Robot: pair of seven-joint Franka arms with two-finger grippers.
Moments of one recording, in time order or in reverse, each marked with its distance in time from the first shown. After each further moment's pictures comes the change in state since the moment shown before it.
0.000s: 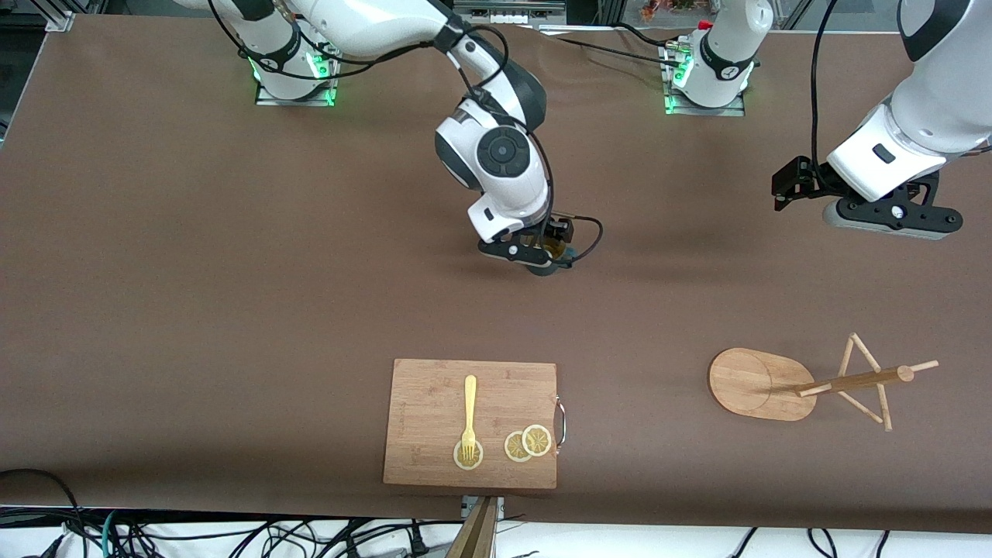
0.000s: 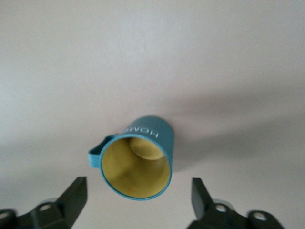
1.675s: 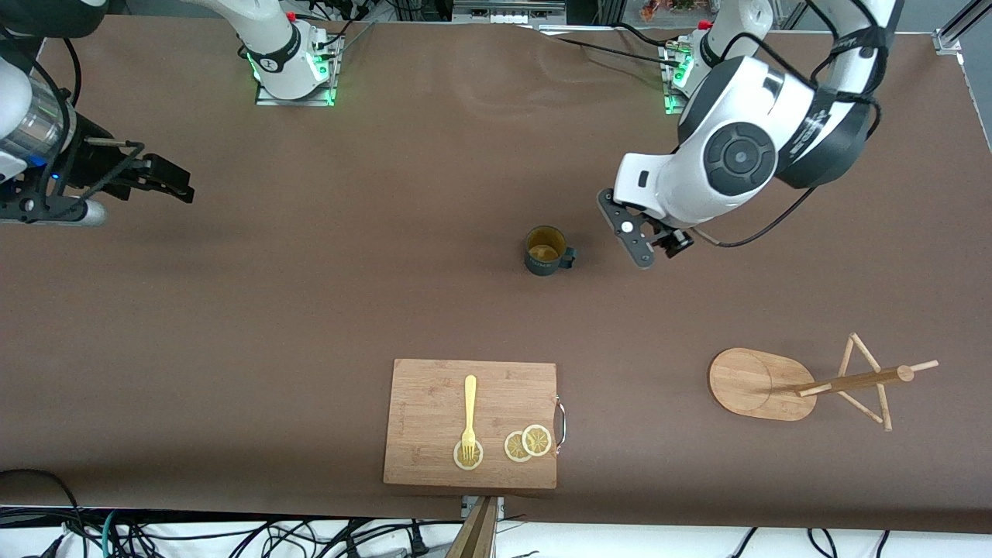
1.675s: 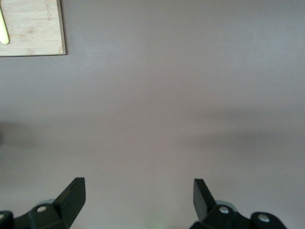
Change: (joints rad) left arm -0.267 0.266 -0.037 -0.010 -0.106 0.107 0.663; right arm -0.235 -0.670 -0.516 -0.329 -0.064 -0.538 -0.911
